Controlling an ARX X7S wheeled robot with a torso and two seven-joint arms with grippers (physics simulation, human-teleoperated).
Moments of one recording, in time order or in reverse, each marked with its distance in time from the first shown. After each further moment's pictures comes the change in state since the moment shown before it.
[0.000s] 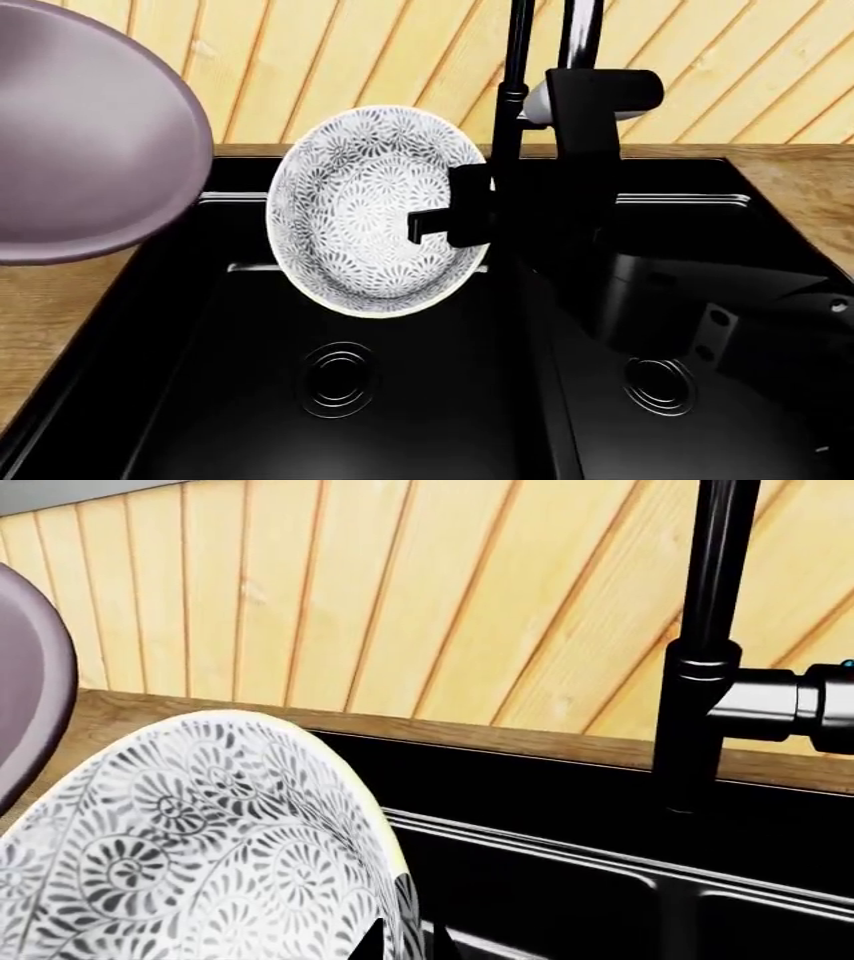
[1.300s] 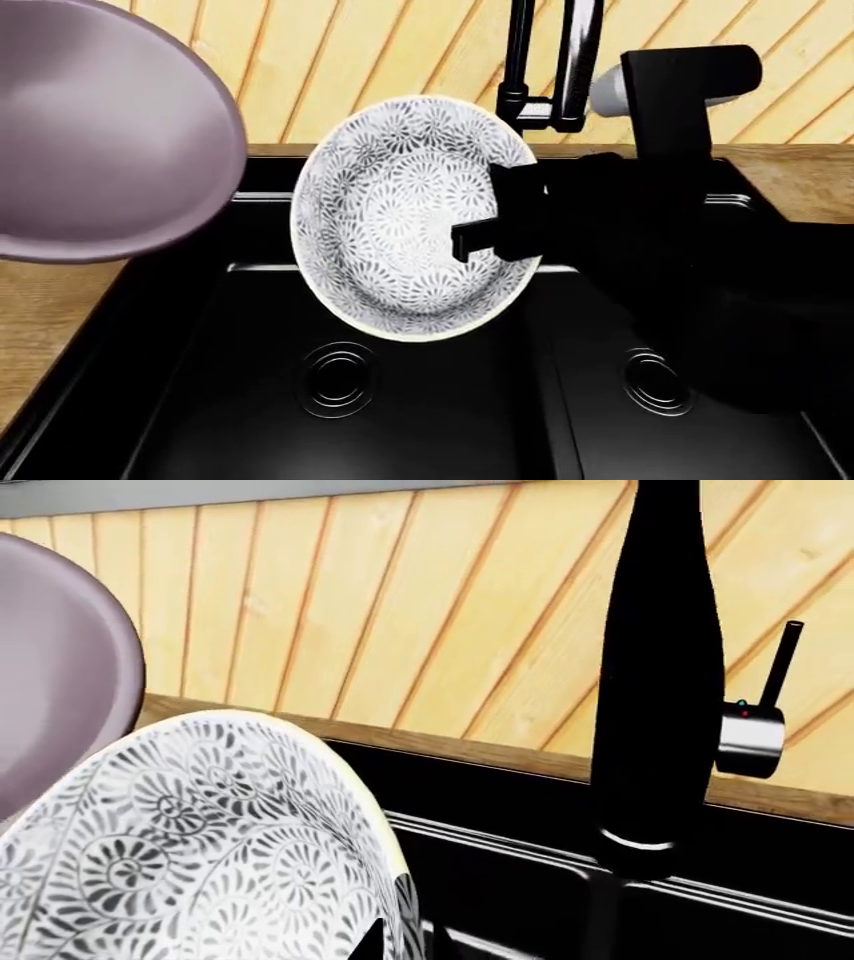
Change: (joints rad) left arm -0.008 0.071 -0.037 0.003 0.022 -0.073 0.005; right arm 0.050 0.165 0.060 -0.200 0.141 0.049 0.102
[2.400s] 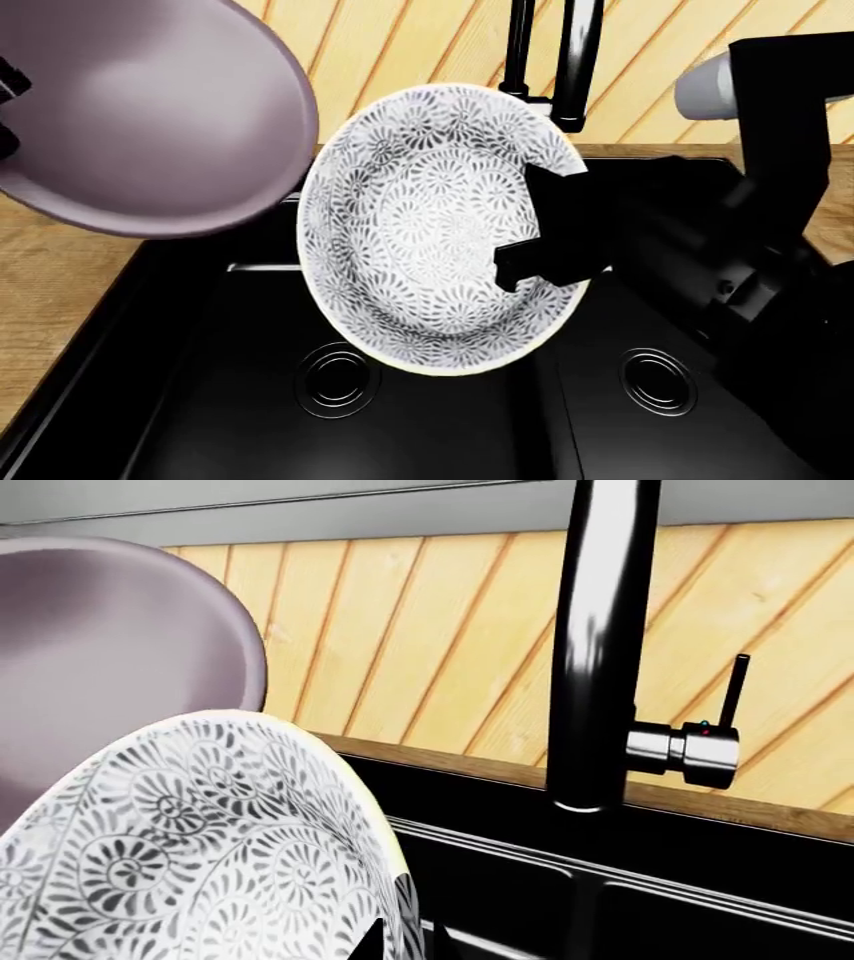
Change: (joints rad) left arm -0.090 0.199 0.012 -0.055 0.019 -0.078 0.004; right arm 0.015 0.149 0.085 -0.177 0.139 -0.025 0.050
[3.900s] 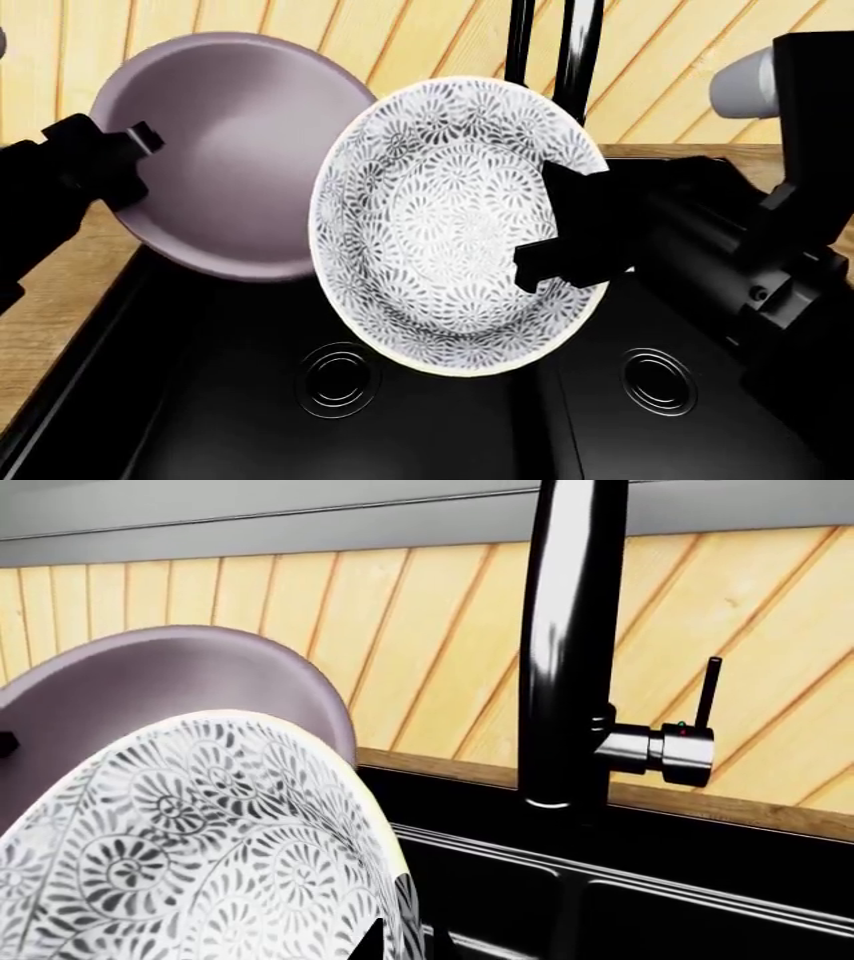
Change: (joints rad) left arm 0.095 0.143 0.056 -0.005 0.027 0.032 0.071; right arm -0.010 0.045 0.032 -0.028 0.028 -0.013 0.007
